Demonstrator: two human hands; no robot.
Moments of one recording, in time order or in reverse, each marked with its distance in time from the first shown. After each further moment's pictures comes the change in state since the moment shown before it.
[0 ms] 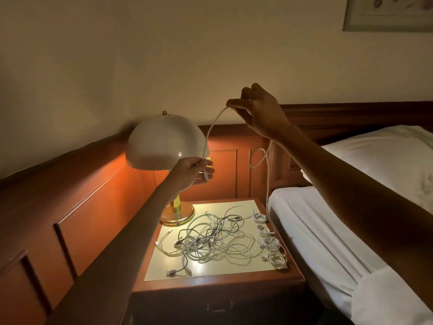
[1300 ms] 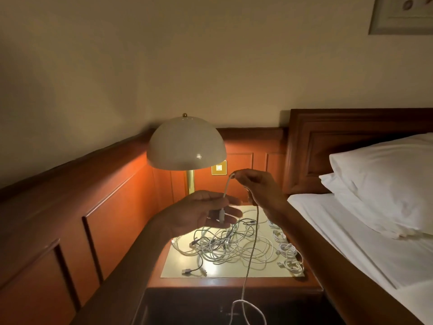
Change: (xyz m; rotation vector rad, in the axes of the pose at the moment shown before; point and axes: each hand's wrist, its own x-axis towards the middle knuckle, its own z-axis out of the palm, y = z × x) left_hand -0.098 0.003 -0.006 -0.339 -0.402 -0.153; right_hand -0.106 -0.133 0.016 1.205 -0.202 0.860
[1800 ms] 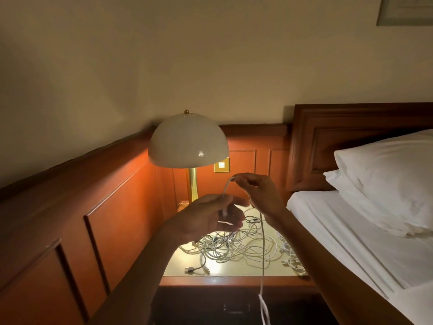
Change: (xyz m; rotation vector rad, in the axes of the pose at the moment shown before) left_hand 0.011 -0.019 0.004 -0.135 -0.071 0.063; right_hand 0.006 0.022 0.013 -0.131 0.048 -0.057
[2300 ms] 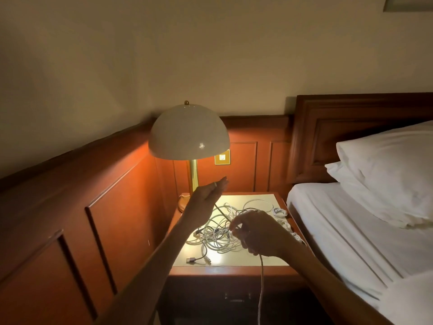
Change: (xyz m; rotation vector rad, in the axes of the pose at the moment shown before) left_hand 0.034 -0.050 -0.042 0.558 0.441 0.234; right_hand -0.074 0.003 0.008 -0.481 -0.501 0.164
